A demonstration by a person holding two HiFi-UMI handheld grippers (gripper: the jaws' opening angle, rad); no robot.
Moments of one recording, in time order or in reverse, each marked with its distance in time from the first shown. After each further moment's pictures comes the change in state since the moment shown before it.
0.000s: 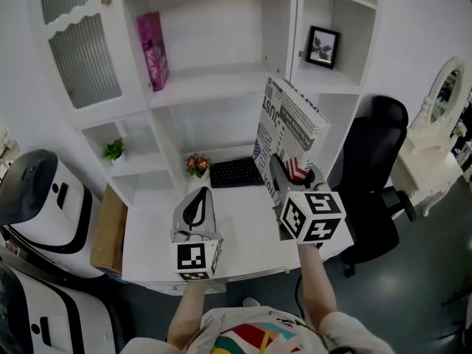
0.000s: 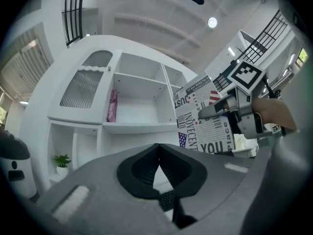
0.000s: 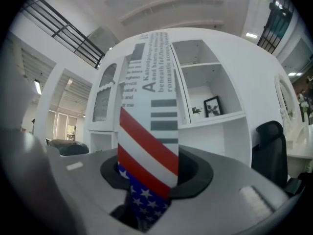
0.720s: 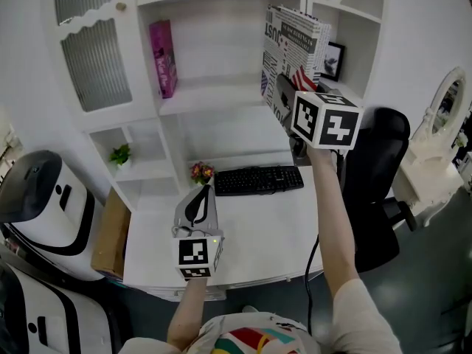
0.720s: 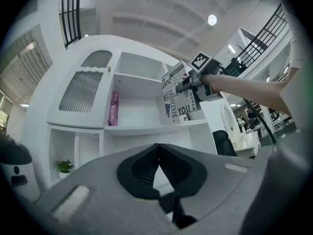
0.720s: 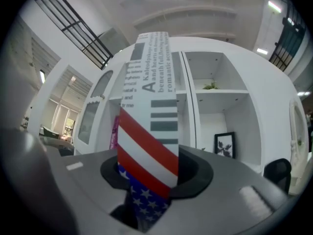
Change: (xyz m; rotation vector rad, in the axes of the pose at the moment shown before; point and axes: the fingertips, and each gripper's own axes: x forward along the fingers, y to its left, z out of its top) left arm 0.012 0.016 0.017 0.017 0.014 0.013; right arm 0.094 -0.008 0.174 -0.137 -0.100 0.015
